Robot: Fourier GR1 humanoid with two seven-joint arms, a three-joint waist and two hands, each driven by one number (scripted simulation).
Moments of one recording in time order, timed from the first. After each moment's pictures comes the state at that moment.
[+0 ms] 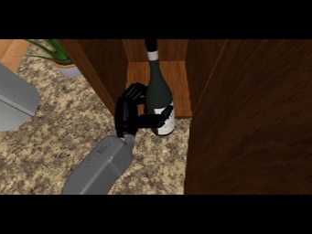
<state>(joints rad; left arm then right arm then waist) -0.55 0.00 -0.43 -0.91 0.71 0.54 -0.49 0.18 -0.19 0.30 -2.52 -0.10 0.05 0.42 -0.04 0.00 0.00</state>
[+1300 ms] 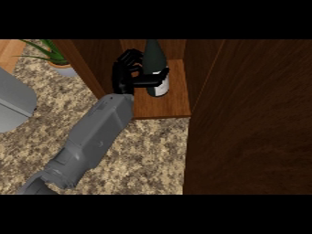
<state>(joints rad) -0.99 0.02 -0.32 -0.39 0.85 0.53 -0.51 0.24 -0.15 0.29 -2.51 -0.10 0.11 0.36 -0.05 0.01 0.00</state>
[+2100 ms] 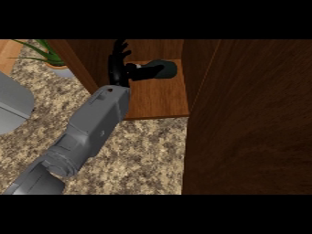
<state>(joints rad) -1.14 0.03 -0.33 -0.14 0.73 0.69 -0.51 0.24 -0.13 0.29 -2.50 -0.10 0.14 0.35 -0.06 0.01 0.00</state>
